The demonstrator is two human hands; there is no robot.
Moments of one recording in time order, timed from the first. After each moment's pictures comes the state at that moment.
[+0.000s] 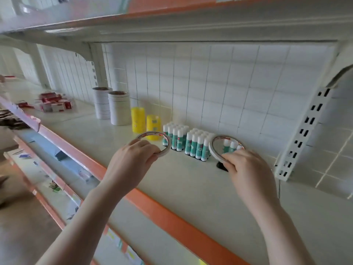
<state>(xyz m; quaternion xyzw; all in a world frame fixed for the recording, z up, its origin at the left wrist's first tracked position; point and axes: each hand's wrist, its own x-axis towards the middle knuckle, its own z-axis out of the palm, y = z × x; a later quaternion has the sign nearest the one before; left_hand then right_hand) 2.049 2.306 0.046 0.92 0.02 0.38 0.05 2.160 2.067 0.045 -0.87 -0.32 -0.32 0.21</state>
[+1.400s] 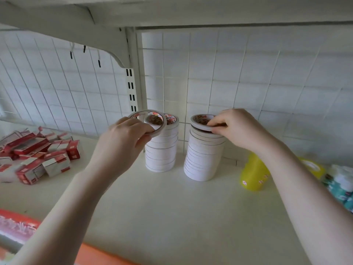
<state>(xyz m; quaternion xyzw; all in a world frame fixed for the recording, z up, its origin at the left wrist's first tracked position) 2.201 2.847 0.087 0.90 -0.12 0.40 0.09 2.292 2.598 0.122 -0.92 -0.30 -0.16 0.19</state>
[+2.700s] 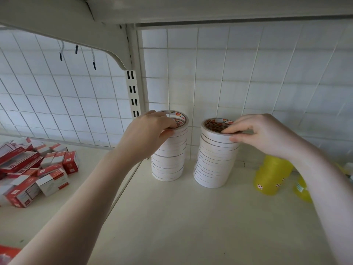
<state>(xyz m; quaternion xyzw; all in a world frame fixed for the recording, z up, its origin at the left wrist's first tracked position) 2.266 2.855 0.101 0.91 -0.21 0.33 0.10 2.291 2.590 0.119 -0.91 -0.30 -0.11 0.26</state>
